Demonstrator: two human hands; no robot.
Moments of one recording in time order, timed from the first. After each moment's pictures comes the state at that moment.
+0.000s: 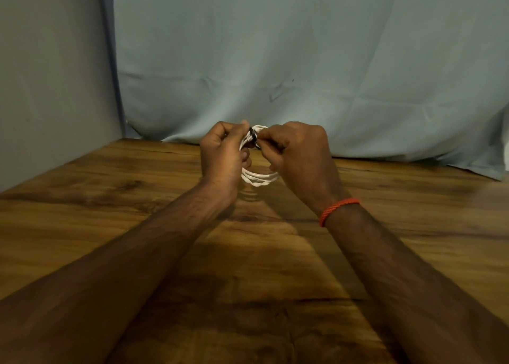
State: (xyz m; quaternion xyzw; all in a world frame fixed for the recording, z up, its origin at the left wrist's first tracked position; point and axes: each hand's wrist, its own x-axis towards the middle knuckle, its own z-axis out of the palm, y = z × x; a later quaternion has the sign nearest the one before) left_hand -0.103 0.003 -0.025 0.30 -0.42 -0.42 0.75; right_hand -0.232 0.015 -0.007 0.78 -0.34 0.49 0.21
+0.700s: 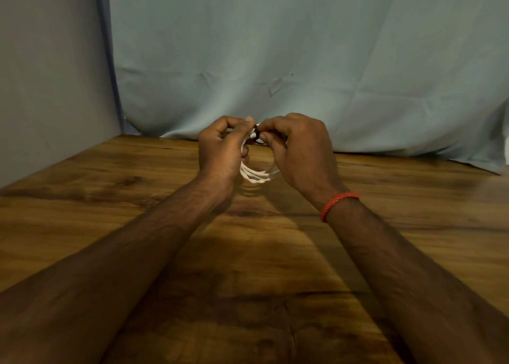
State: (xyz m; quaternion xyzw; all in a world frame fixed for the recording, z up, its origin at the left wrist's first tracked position) left_hand -0.099 -0.003 -0.029 0.33 -0.47 -0.37 0.73; right_hand -0.231 0.017 -0.007 0.75 -0.41 0.50 0.14
